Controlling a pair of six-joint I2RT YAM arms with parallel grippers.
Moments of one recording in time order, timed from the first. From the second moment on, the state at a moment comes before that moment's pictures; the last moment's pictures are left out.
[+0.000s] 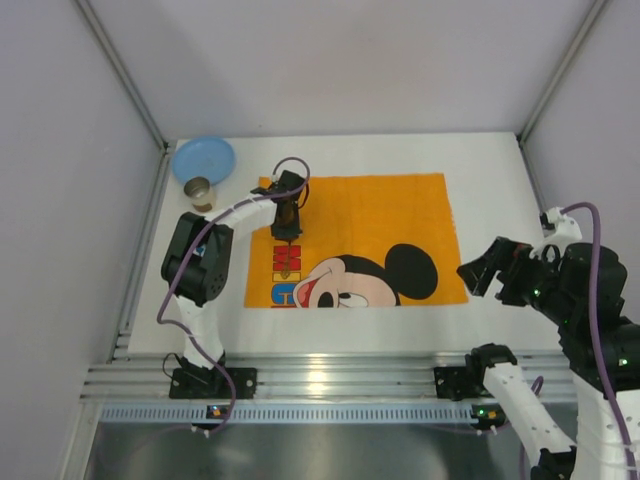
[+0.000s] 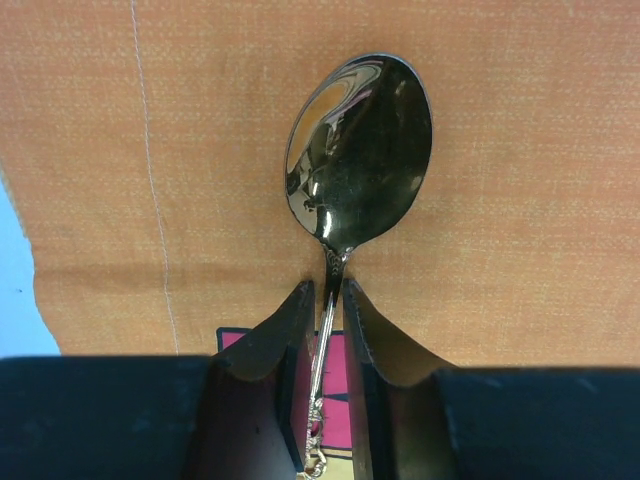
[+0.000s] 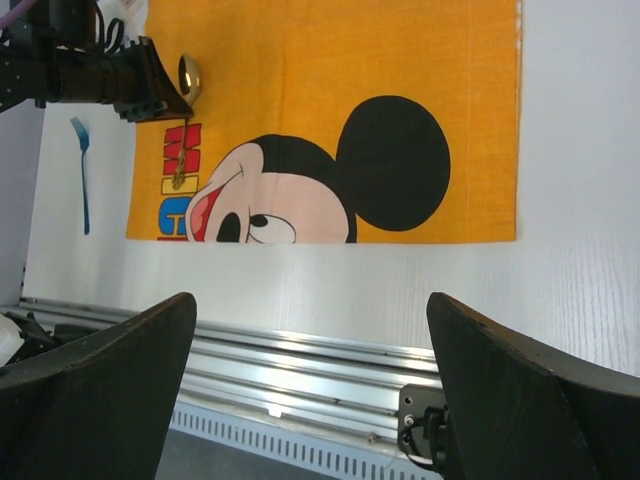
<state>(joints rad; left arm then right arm) -0.43 1.96 1.36 -0.54 -0.18 -0.48 0.10 0.60 1.33 -1.27 -0.21 0.38</state>
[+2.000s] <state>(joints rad) -0.89 2.43 2.08 -0.50 -0.15 -0.89 0.20 0.55 1.52 -1.33 -0.17 0.33</state>
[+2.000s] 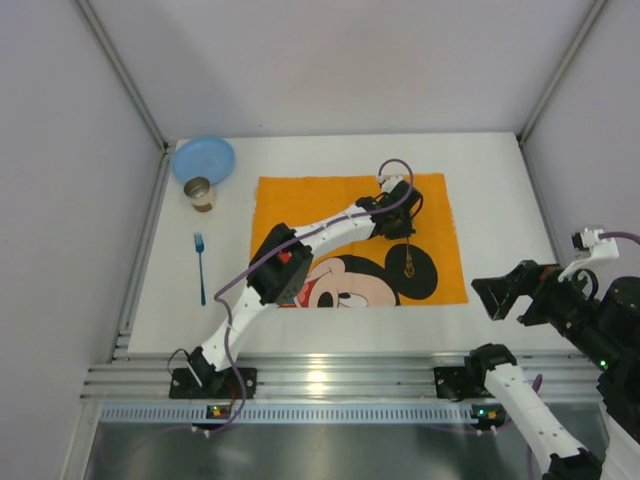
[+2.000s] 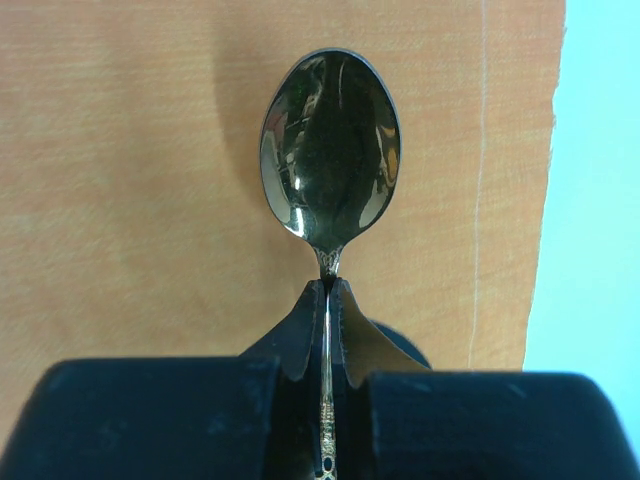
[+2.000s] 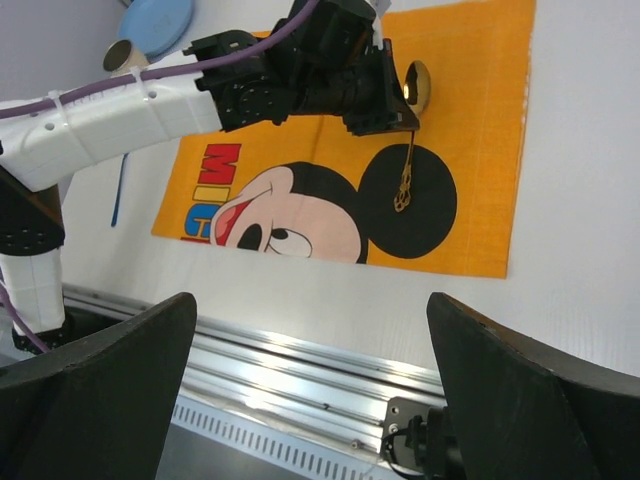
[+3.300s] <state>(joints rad) 0.02 1.55 0.94 -0.55 -0.21 -0.50 0.23 0.67 1.26 -1.20 -0.21 0.36</state>
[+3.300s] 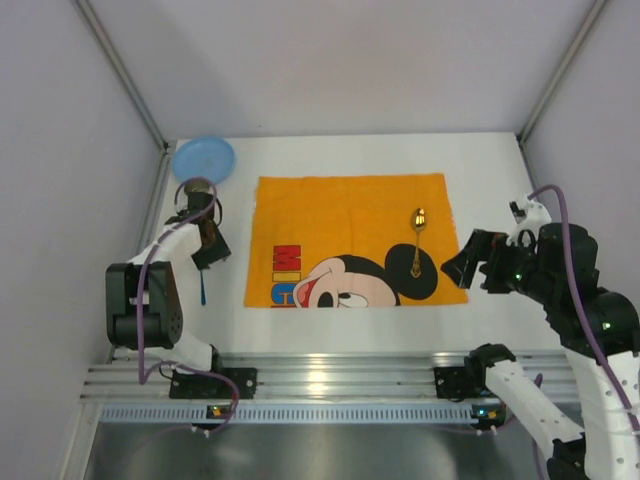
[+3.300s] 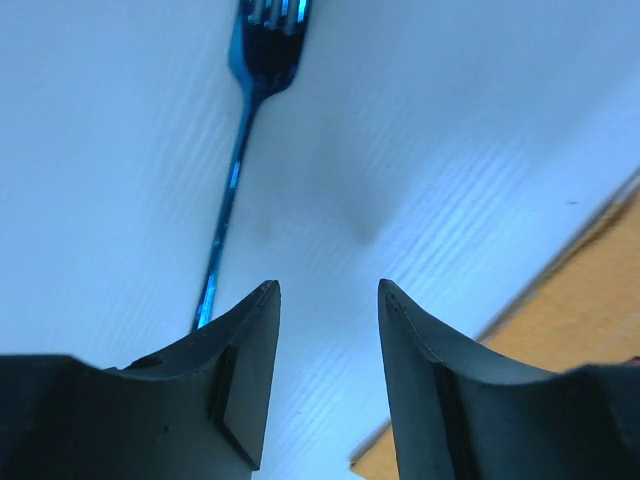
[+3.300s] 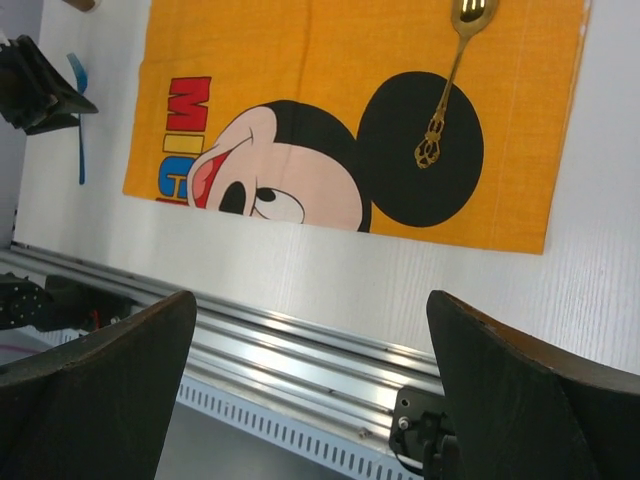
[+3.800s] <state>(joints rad) 0.16 1.57 0.96 -0.57 -0.22 -0.34 0.23 0.68 1.17 -1.11 -0.23 0.40</state>
